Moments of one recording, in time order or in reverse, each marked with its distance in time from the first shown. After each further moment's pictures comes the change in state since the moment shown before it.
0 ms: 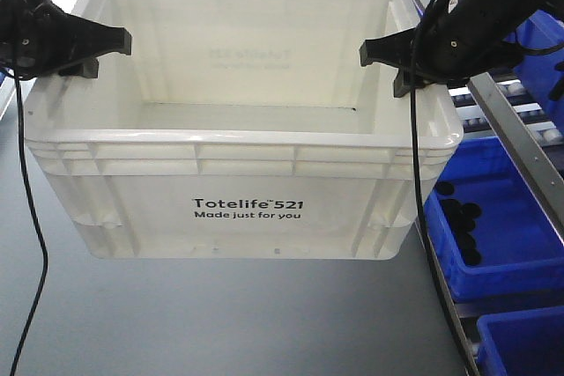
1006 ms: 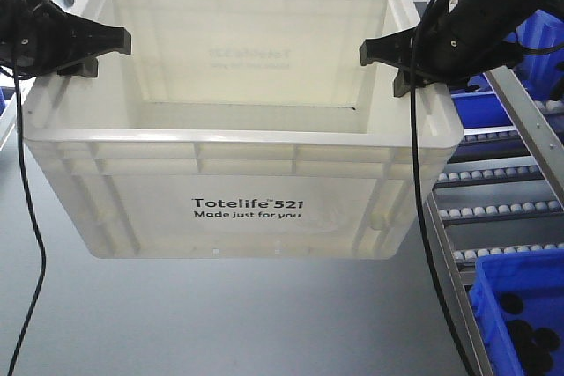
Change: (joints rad) left arm 0.000 -0.001 0.000 0.002 0.001 0.002; right arm 0.000 0.000 0.000 0.001 -0.001 0.000
